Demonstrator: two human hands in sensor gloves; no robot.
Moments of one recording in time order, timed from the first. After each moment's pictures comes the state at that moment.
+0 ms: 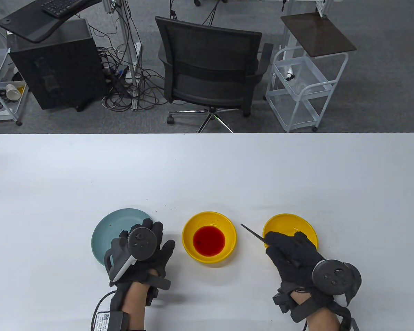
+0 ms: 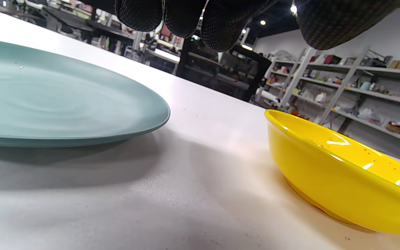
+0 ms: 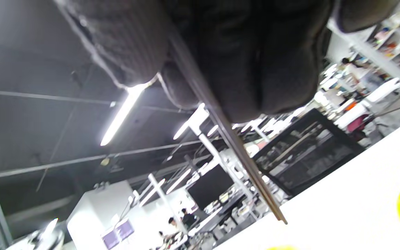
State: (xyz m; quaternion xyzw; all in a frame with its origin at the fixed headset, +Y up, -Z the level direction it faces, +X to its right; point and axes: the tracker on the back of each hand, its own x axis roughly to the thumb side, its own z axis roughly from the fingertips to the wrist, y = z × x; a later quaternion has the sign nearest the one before) left_hand -0.197 -0.722 -0.280 -0.04 -0.01 0.19 0.98; right_hand 0.190 -0.671 -0.229 0.16 -0.19 0.88 0.40
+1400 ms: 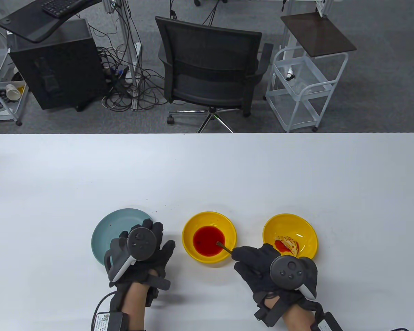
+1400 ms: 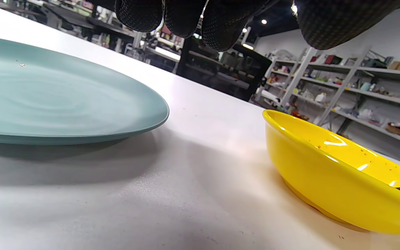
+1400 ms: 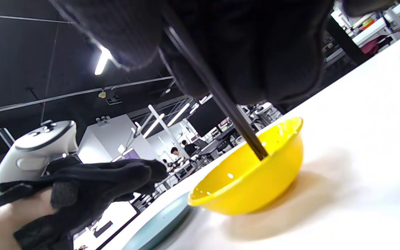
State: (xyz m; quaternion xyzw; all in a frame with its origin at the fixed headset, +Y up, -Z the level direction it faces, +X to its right) left_hand -0.197 -0.721 -0.278 -0.04 -0.01 0.20 0.98; right_hand 0.140 -0.716 -0.240 0.21 -0.05 0.90 0.37
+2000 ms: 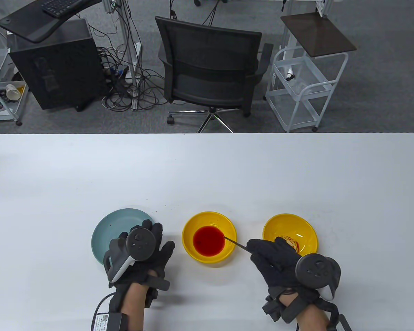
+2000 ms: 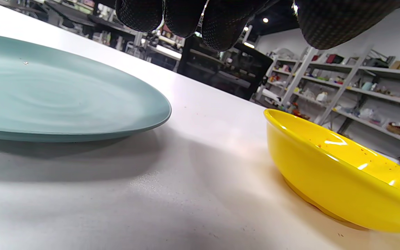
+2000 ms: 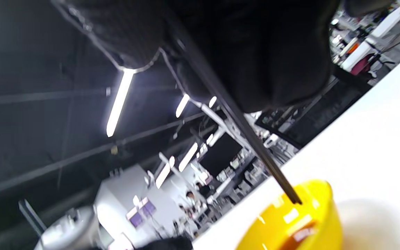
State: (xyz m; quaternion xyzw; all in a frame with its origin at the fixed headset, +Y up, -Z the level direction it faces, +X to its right) left_hand -0.200 -0.720 -0.278 -0.04 -0.01 0.20 0.98; right_hand 0.194 -0.686 -0.239 0.16 -0.12 0.84 0.50
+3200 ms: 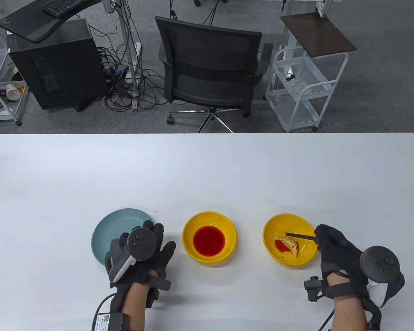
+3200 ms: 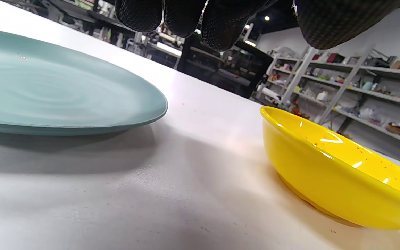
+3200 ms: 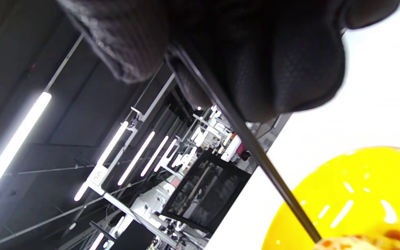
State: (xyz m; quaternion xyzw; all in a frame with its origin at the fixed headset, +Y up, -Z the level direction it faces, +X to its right) left_hand -0.198 -0.722 -0.277 -0.05 -0.01 0.21 0.98; right_hand 0.299 -0.686 -0.242 -0.11 -0.17 0.85 0.49
